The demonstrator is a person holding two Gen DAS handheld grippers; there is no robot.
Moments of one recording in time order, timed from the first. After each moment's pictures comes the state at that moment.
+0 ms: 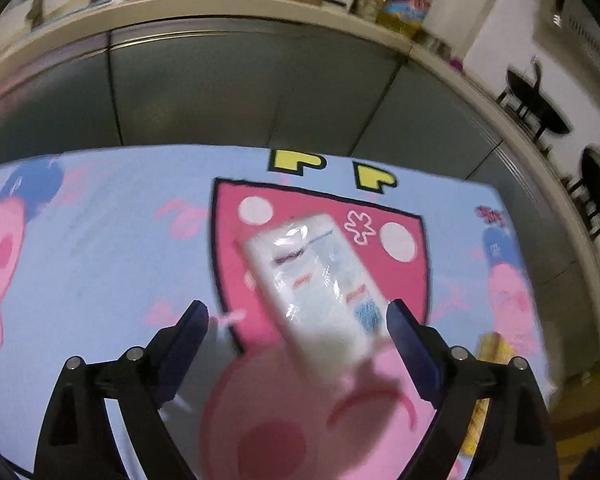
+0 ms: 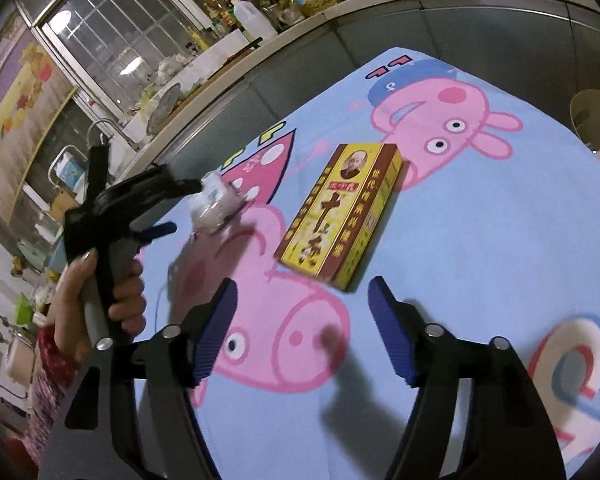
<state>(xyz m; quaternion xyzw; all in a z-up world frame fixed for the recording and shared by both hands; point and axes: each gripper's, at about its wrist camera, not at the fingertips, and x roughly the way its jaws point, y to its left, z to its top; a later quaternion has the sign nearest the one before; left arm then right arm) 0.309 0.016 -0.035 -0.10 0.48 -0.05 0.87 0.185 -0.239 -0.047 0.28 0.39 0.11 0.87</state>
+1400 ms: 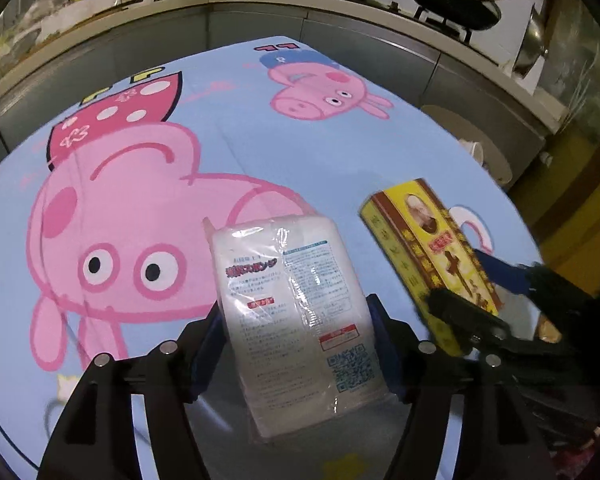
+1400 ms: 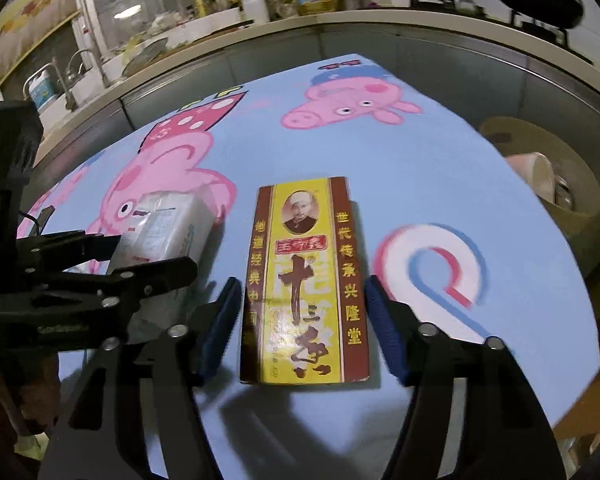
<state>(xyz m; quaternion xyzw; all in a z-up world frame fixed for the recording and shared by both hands) 0.086 -0.121 -0.069 0.07 0.47 -0.25 0.85 0.073 -0.258 -0.073 0.12 0.40 0.04 0.91</state>
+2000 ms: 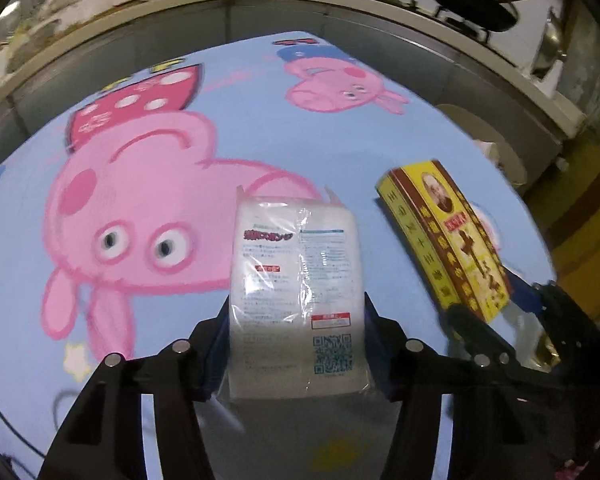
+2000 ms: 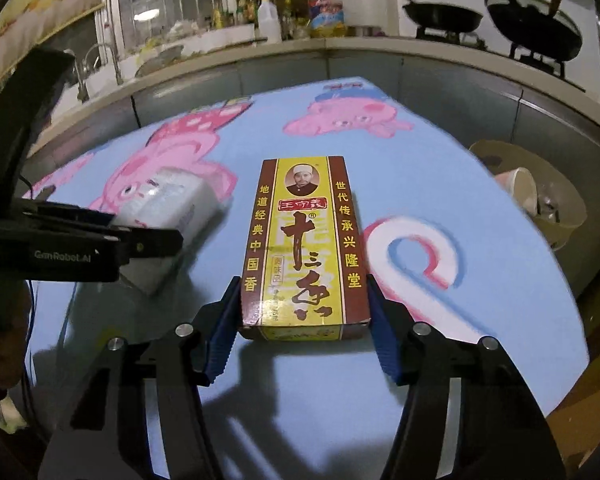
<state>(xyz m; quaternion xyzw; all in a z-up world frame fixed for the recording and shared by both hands) 0.078 -0.122 -0.066 0.06 0.48 -0.23 0.85 0.048 -0.264 -0.080 0.07 0.34 0.04 0.94</state>
